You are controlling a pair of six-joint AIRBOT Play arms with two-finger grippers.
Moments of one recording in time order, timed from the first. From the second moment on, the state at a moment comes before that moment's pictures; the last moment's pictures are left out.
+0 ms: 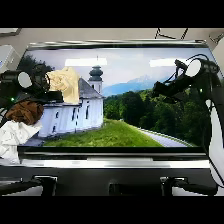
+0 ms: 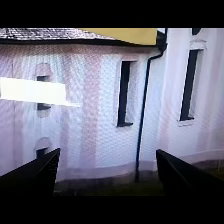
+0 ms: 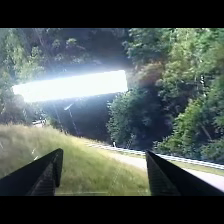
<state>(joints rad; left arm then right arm) -0.11 -1.42 1.42 1.55 -1.29 -1.74 0.05 -1.47 1.55 -1.35 1.41 1.87</state>
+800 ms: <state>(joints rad) -0.11 -1.42 1.42 1.55 -1.28 -1.75 0.05 -1.47 1.55 -1.35 1.41 1.87</state>
